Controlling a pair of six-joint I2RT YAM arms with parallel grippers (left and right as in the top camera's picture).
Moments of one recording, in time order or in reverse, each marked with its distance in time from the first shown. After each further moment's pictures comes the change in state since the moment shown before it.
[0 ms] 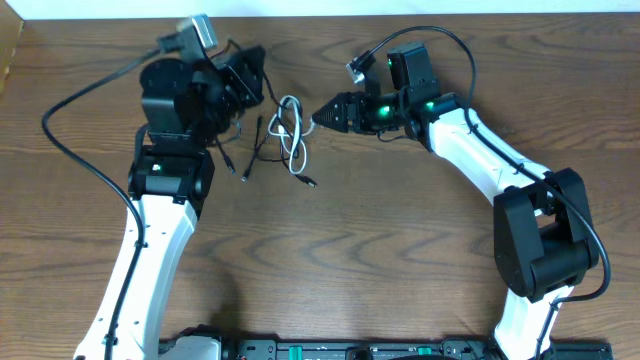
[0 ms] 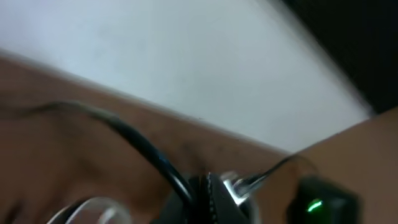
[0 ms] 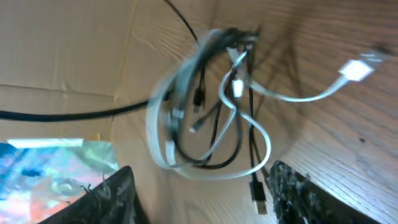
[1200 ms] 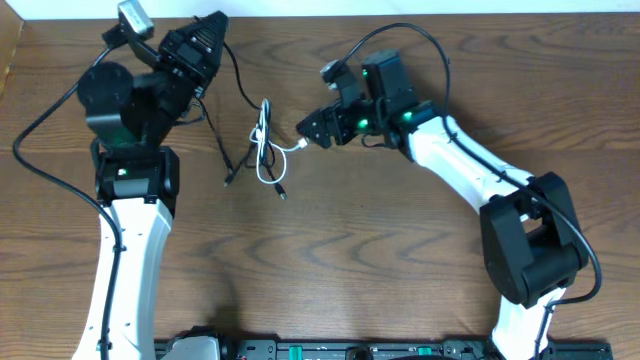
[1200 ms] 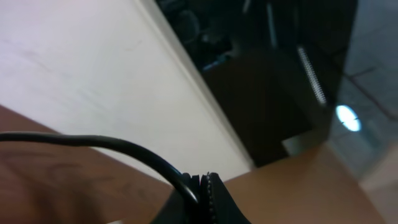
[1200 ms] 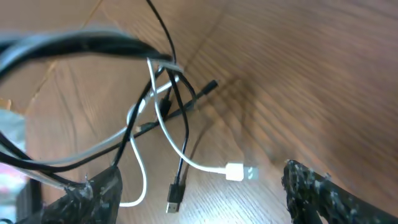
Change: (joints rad) left arm 0.172 -0.016 0.000 0.366 0.243 -0.522; right arm 0.104 0.000 0.000 0.072 0.208 -0.355
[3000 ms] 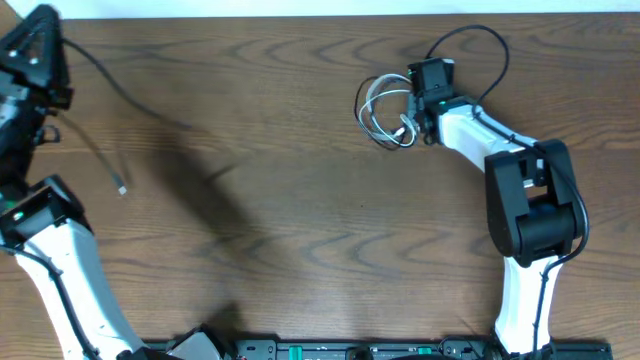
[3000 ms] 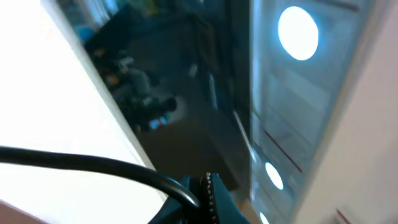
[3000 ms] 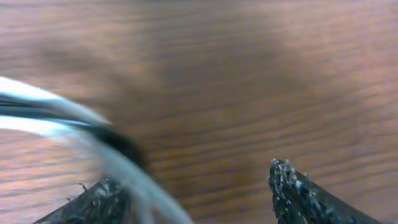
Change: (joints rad) left arm 0.570 -0.014 0.000 0.484 0.318 -0.615; right arm -0.229 0.181 0.000 -0.102 0.991 0.135
